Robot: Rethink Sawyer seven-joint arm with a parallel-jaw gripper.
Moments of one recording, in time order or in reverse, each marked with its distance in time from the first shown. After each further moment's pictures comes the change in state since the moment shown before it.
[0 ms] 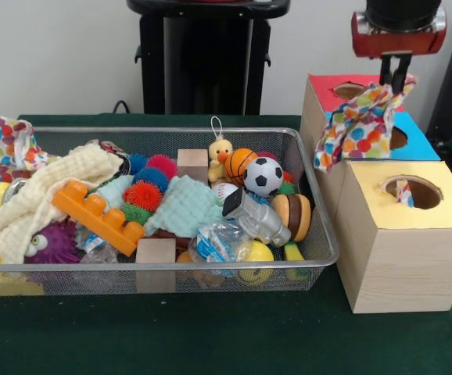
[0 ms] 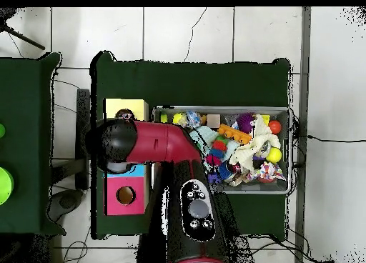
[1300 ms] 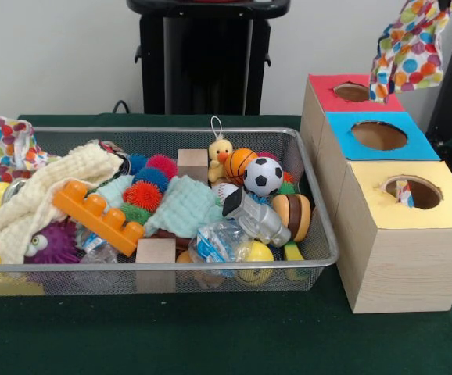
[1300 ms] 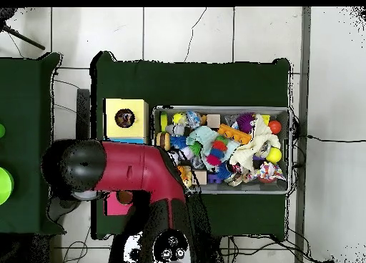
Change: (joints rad) arm 0.097 -0.193 -0.061 0.098 0.112 0.079 0.014
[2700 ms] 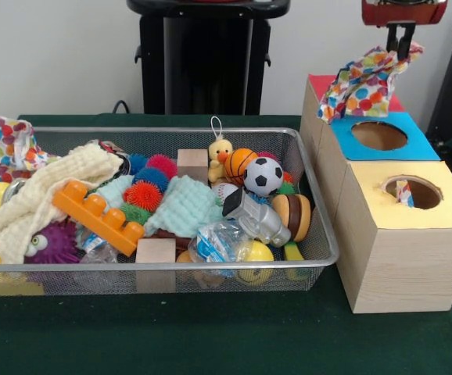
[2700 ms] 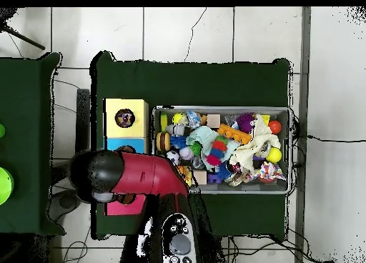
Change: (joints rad) arm -0.013 0.123 0.000 0.103 0.001 -0.141 0.000
